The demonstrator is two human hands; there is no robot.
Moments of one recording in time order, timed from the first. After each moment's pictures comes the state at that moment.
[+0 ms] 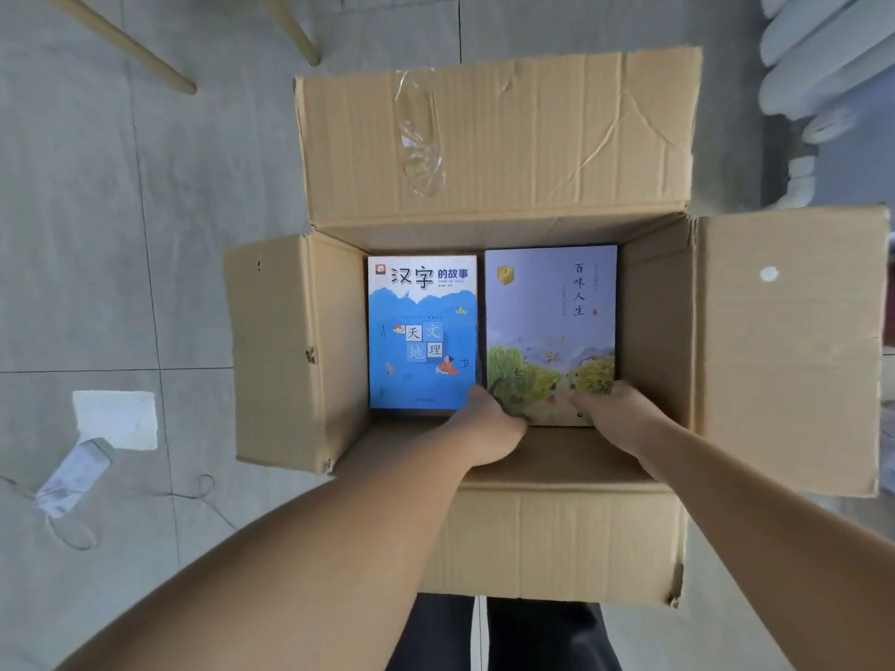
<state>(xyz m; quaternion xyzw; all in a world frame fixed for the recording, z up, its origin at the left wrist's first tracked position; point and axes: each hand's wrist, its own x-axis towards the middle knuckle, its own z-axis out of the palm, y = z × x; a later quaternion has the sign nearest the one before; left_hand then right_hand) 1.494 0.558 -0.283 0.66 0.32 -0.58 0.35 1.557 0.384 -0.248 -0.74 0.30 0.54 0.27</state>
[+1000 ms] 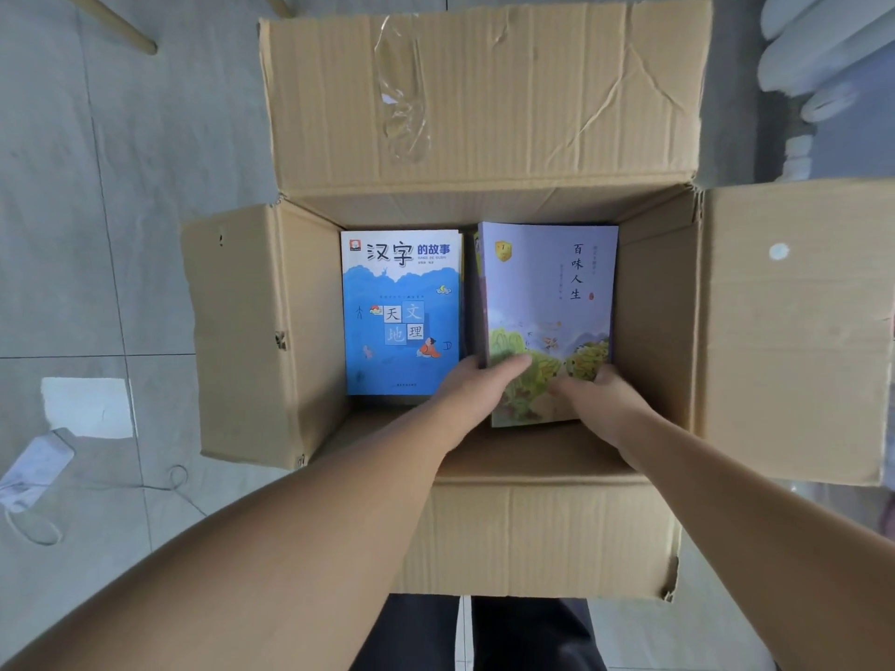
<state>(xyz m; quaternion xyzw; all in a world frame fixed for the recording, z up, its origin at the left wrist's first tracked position) 1.509 0.551 -0.293 0.59 0.42 -0.43 0.54 1.549 0.386 -0.268 -0.75 0.31 0.51 0.28</state>
